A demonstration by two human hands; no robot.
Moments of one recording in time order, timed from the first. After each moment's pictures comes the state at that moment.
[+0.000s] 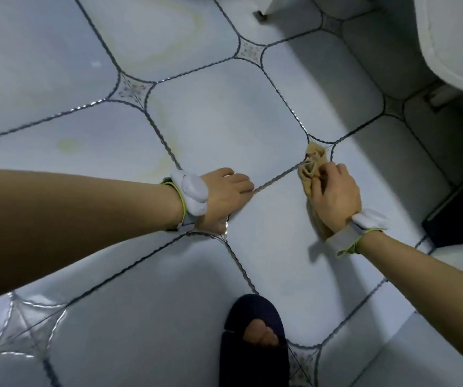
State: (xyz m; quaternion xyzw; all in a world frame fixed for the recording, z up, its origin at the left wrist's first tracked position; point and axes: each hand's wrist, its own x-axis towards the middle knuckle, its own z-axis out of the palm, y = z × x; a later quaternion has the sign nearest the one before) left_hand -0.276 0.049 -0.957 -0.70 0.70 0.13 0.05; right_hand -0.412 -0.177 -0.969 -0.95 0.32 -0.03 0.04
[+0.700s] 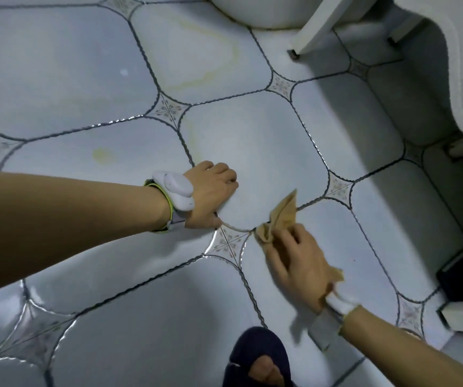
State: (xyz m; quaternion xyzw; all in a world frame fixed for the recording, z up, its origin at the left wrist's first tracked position) left_hand -0.222 0.096 -0.960 -0.81 0.57 0.13 0.00; right_hand -0.429 -0.085 -0.982 -0.99 0.07 -0.02 0.15
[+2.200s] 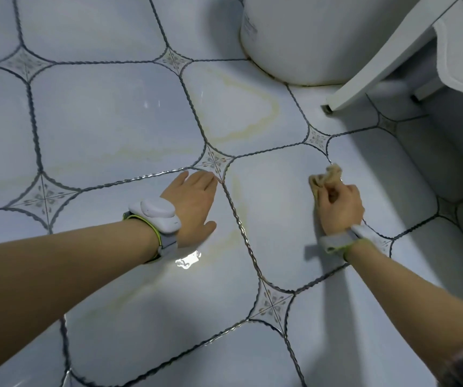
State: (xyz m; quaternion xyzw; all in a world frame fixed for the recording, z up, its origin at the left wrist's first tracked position) left_hand -0.144 0.179 -0.967 -0.91 0.39 0.12 -0.06; right_hand -0.218 -0.143 -1.000 -0.93 0.33 -0.15 0.10
